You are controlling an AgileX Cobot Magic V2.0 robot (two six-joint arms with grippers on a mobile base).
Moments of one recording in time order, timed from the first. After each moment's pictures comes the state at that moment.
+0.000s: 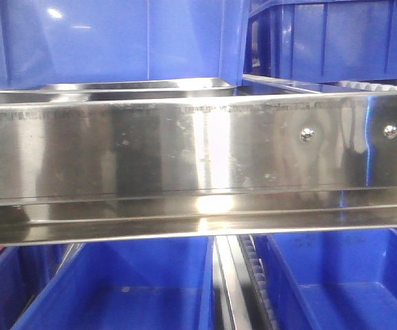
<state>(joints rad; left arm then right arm) 0.00 0.00 0.00 0.05 -0.03 -0.01 -0.02 0.00 0.00 0.08 0.00 -0.12</state>
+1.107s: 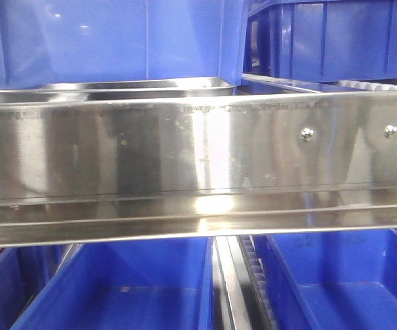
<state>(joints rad) 0.00 0.04 -0.41 -0.11 0.44 -0.03 -0.02 0.00 -0.41 0.46 0.47 -0.07</state>
